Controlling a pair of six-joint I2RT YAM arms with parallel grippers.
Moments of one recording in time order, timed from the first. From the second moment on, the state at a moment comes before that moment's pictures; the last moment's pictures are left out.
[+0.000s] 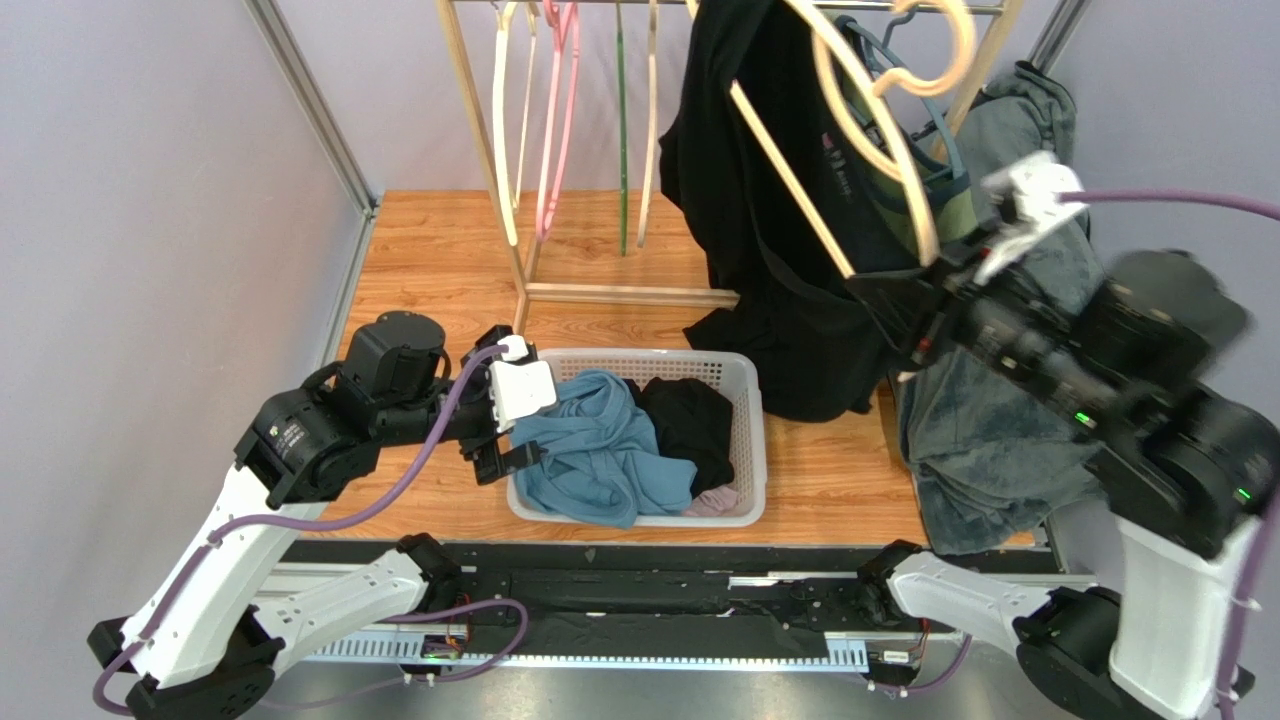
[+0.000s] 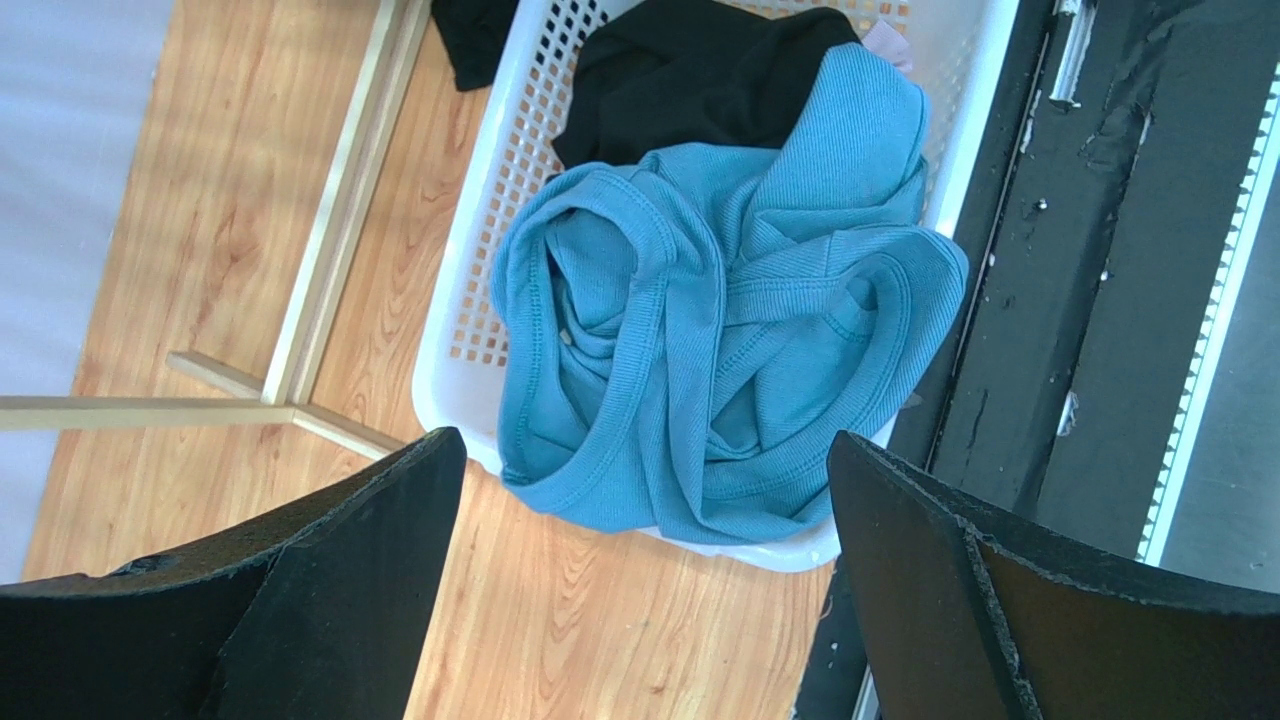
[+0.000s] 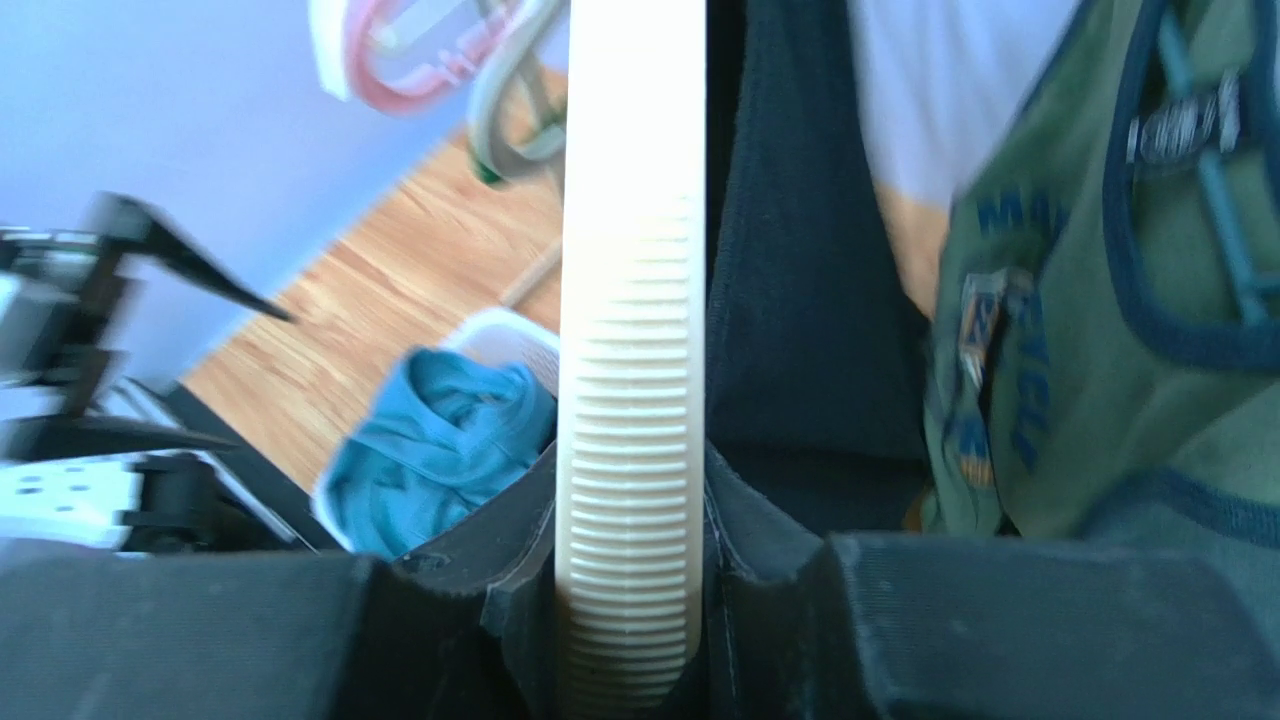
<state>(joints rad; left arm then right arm) -0.72 0.86 1.34 -1.11 0.32 0.57 0.57 1.07 2.00 -1.09 -0.06 0.11</state>
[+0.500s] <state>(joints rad) -0.71 0.85 1.33 -1.10 0.32 0.55 0.57 1.04 2.21 -0.94 -0.28 0.12</state>
